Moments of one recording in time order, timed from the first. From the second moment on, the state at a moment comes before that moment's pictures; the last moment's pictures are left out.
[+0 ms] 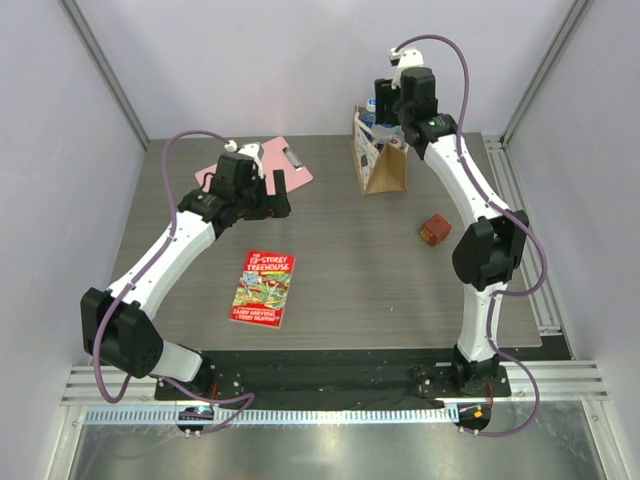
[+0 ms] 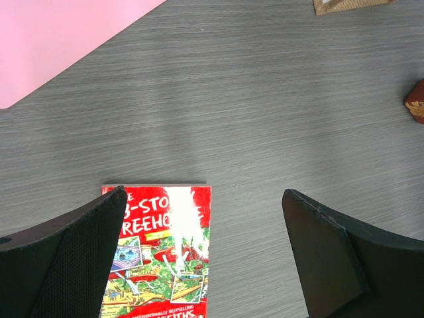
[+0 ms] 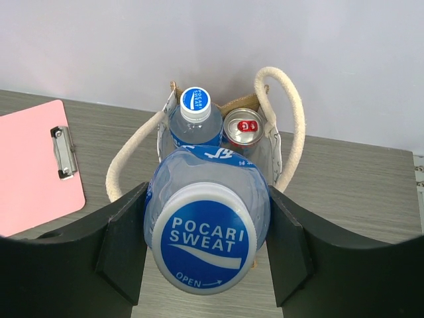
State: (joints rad) left arm -0.41 1.43 1.29 -0.57 -0.01 -0.38; right arm 0.30 2.04 2.09 -0.36 0.17 0.00
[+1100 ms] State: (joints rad) left arm -0.40 1.43 1.29 -0.57 0.01 -0.39; right arm 0.30 2.14 2.12 -0.44 0.12 0.01
